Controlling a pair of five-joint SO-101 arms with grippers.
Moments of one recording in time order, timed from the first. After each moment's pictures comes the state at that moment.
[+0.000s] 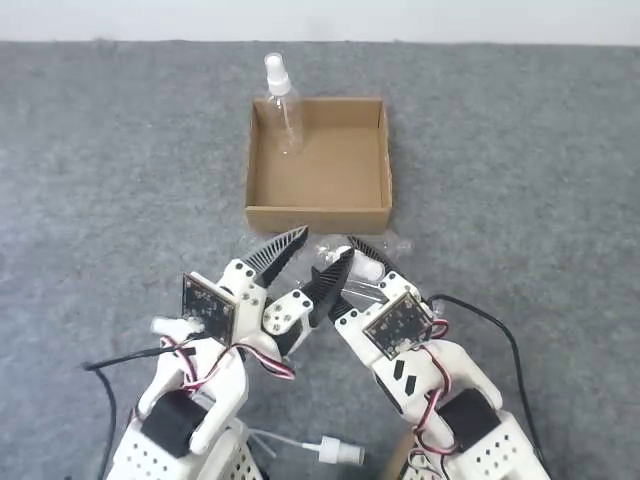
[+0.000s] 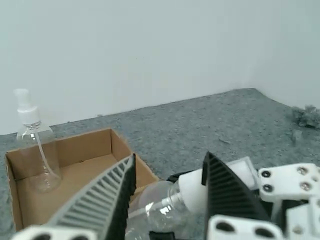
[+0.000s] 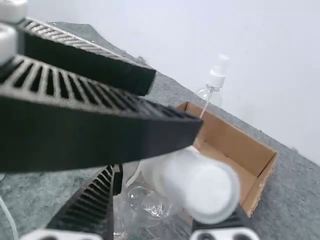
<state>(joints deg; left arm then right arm) 27.1 -103.3 86.4 38.5 9.7 -38.9 -102.9 92.8 29.7 13.4</state>
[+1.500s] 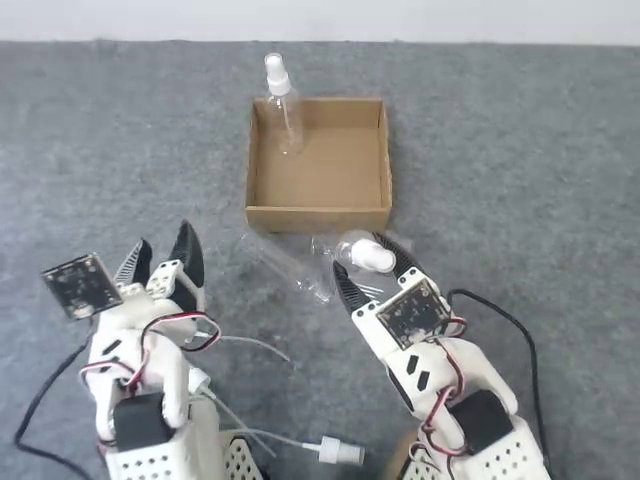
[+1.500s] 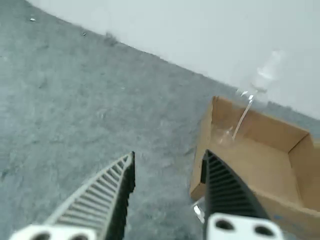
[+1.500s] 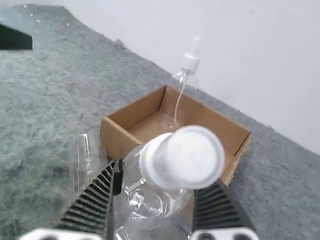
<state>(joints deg) -16.9 -103.3 84.3 55.6 20.5 -33.6 -103.0 86.4 38.8 13.3</state>
